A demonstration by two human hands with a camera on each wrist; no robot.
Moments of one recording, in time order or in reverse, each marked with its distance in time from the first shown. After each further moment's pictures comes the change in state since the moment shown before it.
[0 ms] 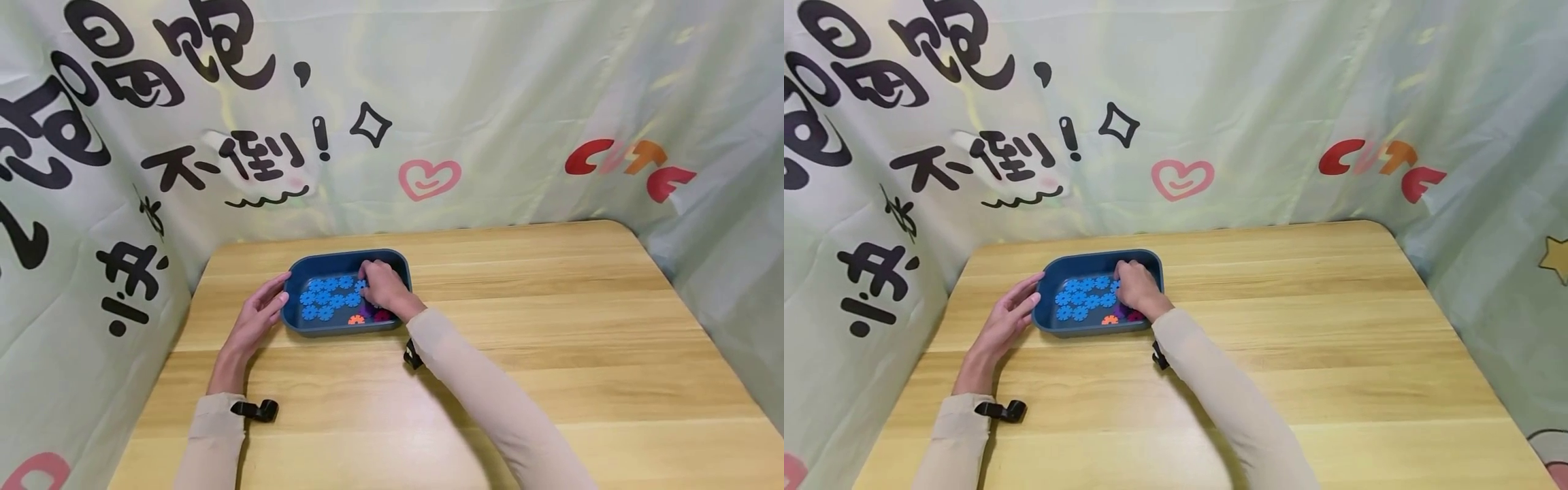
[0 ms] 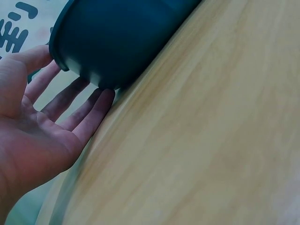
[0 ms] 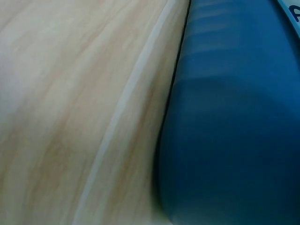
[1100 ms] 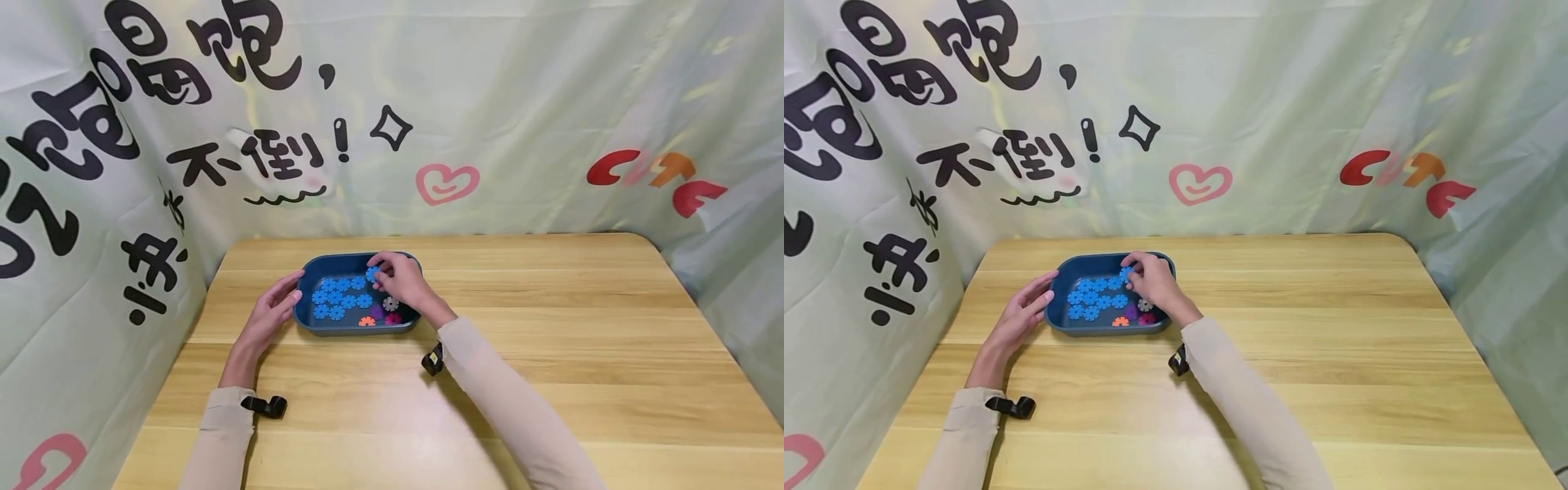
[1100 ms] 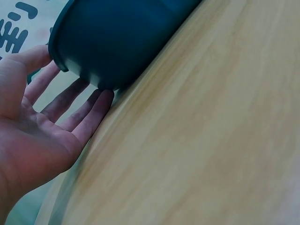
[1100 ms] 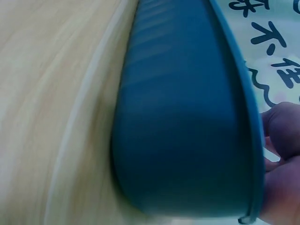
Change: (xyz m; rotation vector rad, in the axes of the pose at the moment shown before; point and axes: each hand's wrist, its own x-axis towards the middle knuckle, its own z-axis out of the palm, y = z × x) left_hand 0.002 -0.003 0.001 0.001 0.025 0.051; right_hand -0.008 0.001 -0.020 0.450 0.103 -0.105
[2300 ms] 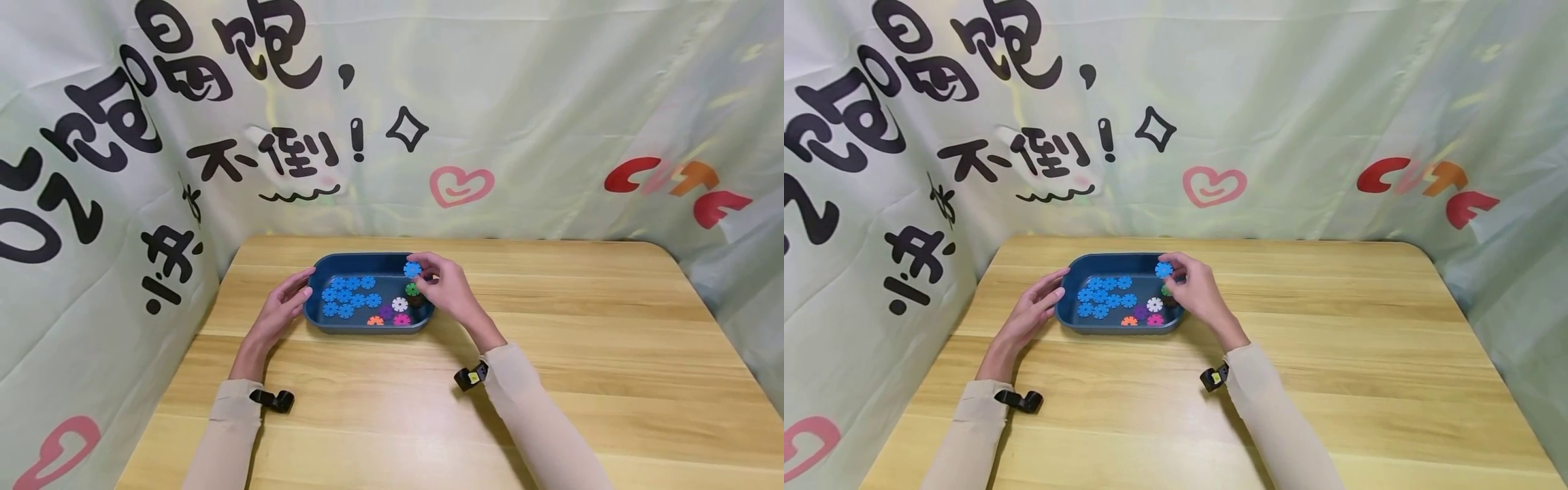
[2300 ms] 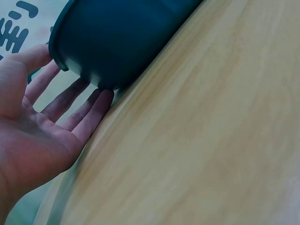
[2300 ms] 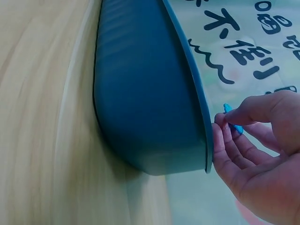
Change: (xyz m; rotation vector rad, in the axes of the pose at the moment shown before) left_hand 0.002 -0.002 -0.003 0.008 0.004 -0.002; right_hand -0.041 0.007 -0.041 0.003 0.135 -0.071
